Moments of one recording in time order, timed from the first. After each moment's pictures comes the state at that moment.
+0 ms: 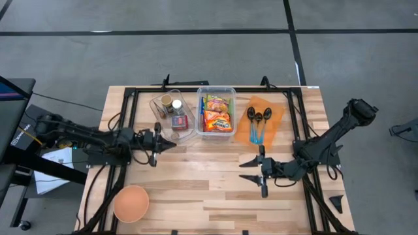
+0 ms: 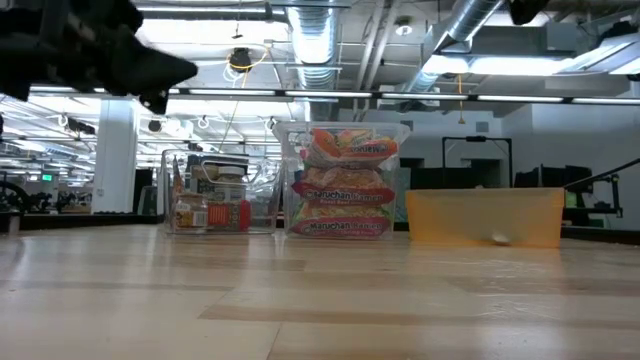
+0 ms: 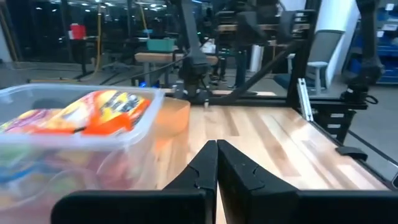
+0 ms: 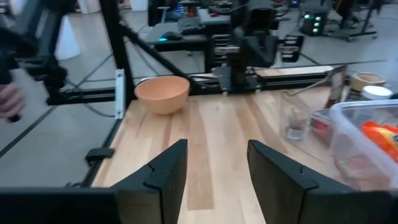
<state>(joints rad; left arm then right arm) -0.12 0.73 0.09 0.64 -0.10 -0.03 0.68 1.20 0.67 0.28 0.68 0.24</state>
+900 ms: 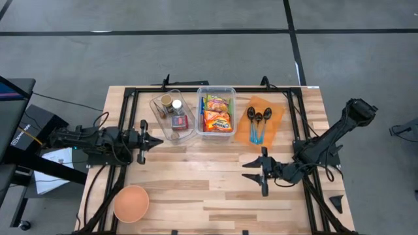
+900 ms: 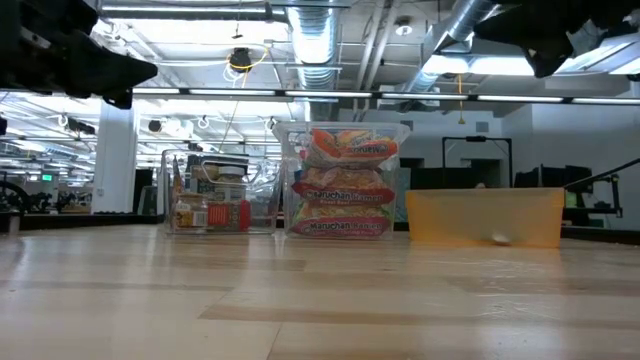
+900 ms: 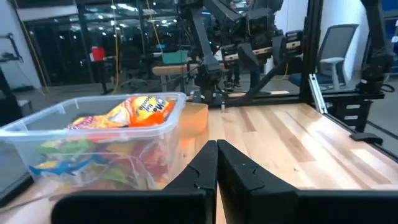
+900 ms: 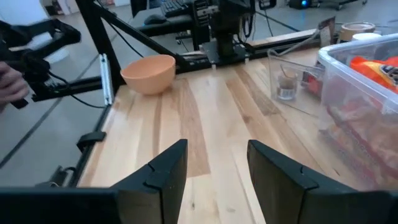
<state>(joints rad) -0.13 0.00 0.04 -0.01 -0.18 0.07 0.71 1.20 0.53 0.33 0.74 0.42</state>
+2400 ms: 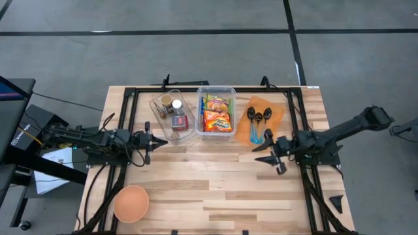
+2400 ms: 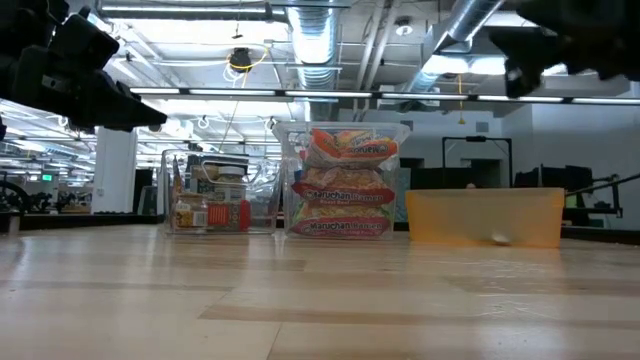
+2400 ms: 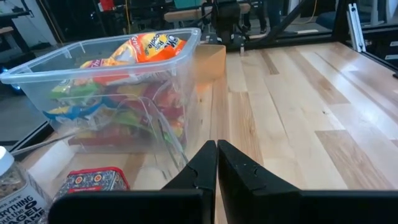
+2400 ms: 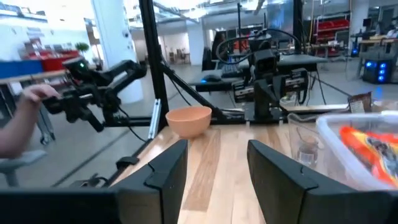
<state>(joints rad) -0.13 0.24 0.04 -0.01 -0.27 0.09 0.29 0.75 0.13 0.67 0.08 0.10</state>
